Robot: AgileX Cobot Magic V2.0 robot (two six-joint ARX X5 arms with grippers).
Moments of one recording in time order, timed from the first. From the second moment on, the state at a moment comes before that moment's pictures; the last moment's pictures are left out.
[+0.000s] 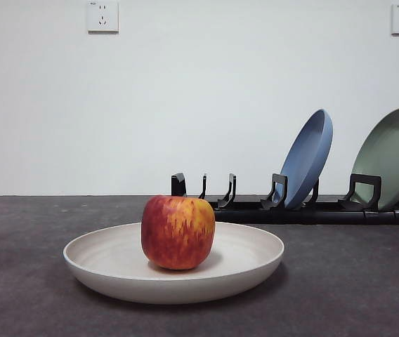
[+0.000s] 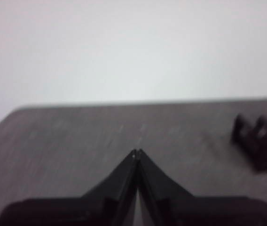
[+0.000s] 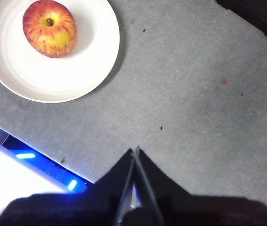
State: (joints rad) left arm -0.07 0.22 0.28 -0.12 -0.10 -0.01; right arm 0.75 1.09 1.27 -1.28 0.15 0.12
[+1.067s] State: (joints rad) left arm -0.01 0.04 0.02 -0.17 -0.07 -0.06; right arm 0.75 1.09 1.27 -1.28 0.16 0.12
